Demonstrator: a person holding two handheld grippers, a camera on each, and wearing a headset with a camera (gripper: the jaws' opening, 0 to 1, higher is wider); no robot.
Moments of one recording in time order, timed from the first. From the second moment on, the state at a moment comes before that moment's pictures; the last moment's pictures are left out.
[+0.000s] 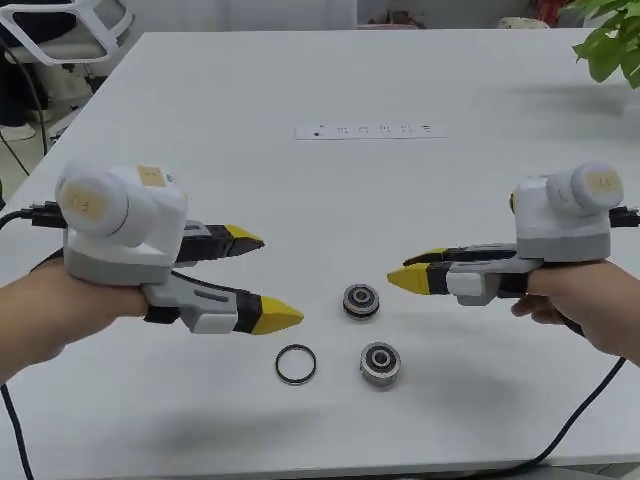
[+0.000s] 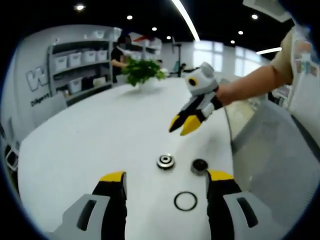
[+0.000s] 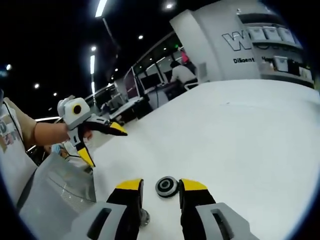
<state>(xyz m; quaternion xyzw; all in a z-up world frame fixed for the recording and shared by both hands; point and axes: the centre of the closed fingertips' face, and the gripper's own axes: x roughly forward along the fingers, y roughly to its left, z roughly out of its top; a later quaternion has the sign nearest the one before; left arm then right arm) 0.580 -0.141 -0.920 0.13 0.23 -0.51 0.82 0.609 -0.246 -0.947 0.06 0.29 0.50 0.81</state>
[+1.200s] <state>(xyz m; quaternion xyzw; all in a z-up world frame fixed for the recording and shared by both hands) 0.600 -0.173 -0.951 0.12 0.24 -0.52 0.81 0.611 -0.254 -0.985 -0.01 0.29 0.51 0.81</state>
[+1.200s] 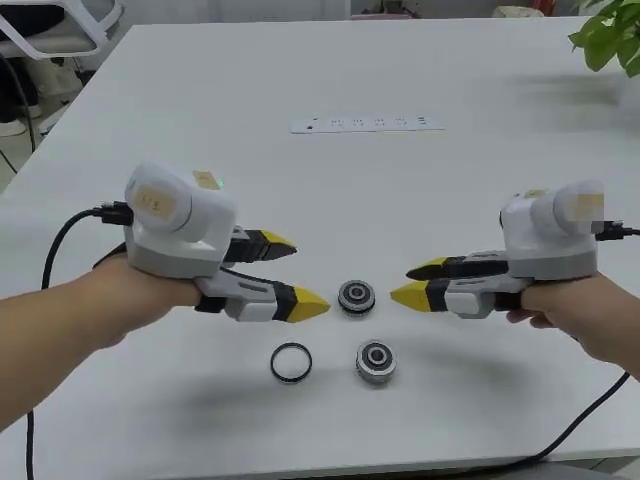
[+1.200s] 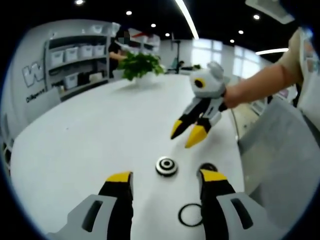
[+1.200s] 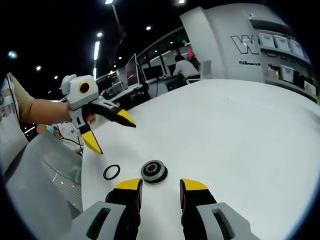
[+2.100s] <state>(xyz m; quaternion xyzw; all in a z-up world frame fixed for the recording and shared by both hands) 0.610 -0.199 -0.980 0.12 0.26 -0.52 0.80 0.607 -0.232 -1.001 -0.03 0.29 0.53 0.80</state>
